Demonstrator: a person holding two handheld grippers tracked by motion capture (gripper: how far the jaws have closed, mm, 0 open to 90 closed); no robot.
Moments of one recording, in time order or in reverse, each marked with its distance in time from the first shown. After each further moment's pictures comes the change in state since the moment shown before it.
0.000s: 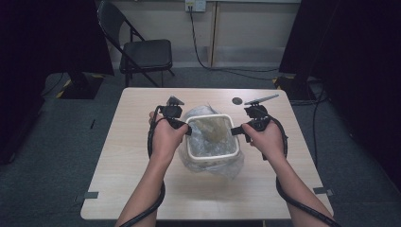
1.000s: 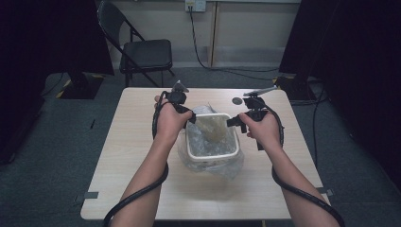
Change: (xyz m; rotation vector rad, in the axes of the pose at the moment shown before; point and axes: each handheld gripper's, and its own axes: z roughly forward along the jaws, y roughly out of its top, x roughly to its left) left arm 0.002 0.043 0.008 0.000 0.042 0.087; right arm -0.007 0.026 0.008 -0.022 0.021 0.075
